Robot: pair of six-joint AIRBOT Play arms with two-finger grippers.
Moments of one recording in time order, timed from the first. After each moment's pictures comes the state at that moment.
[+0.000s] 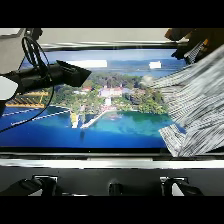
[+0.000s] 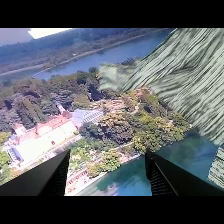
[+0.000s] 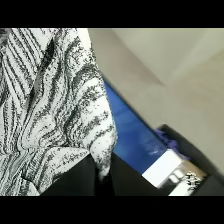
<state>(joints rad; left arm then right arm) -0.41 -1.13 1.41 1.11 -0.79 -1.35 -0.25 -0.90 1.72 -2.14 1.42 1.81</state>
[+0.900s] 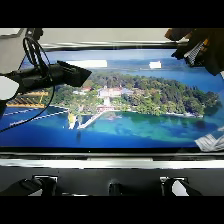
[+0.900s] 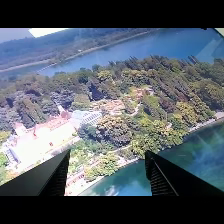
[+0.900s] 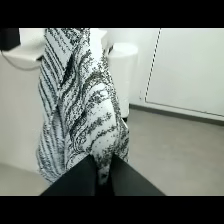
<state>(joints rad) -0.41 -1.13 1.41 1.11 -0.79 -1.35 -0.56 -1.07 1.91 -2.51 1.11 2.09</state>
